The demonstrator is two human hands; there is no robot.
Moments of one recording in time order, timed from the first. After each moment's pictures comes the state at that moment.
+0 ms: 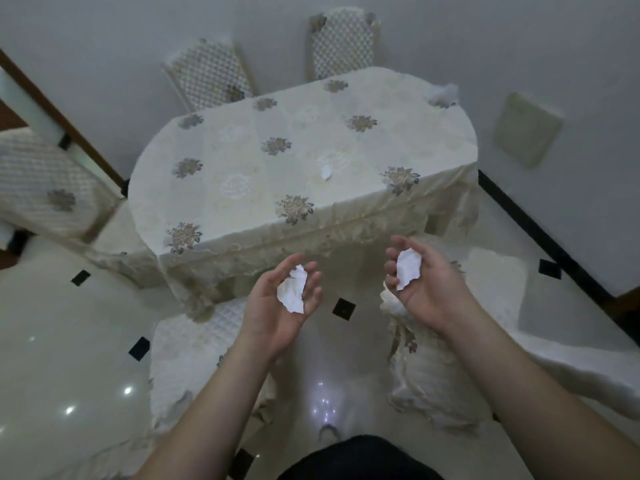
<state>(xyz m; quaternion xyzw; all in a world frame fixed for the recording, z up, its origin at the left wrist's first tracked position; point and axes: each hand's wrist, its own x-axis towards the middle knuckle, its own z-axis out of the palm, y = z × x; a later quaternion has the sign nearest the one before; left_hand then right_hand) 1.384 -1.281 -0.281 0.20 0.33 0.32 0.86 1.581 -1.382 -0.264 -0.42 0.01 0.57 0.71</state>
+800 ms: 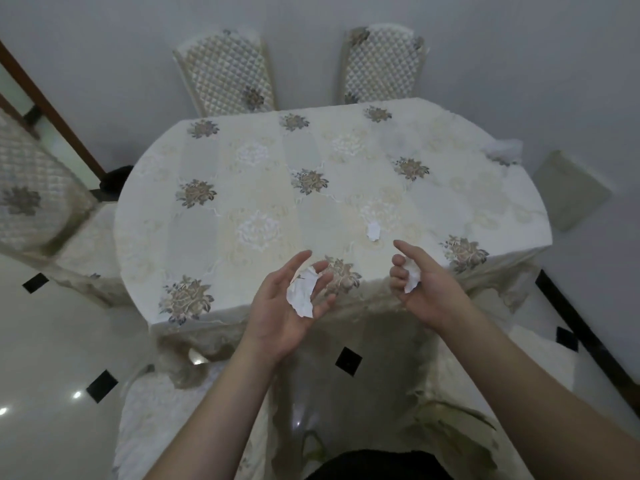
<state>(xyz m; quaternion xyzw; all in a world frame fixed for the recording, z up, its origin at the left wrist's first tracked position) 1.403 -1.001 -0.295 0.19 0.27 0.32 0.89 1.613 -1.073 -0.288 -0.46 -0.02 0.58 0.68</state>
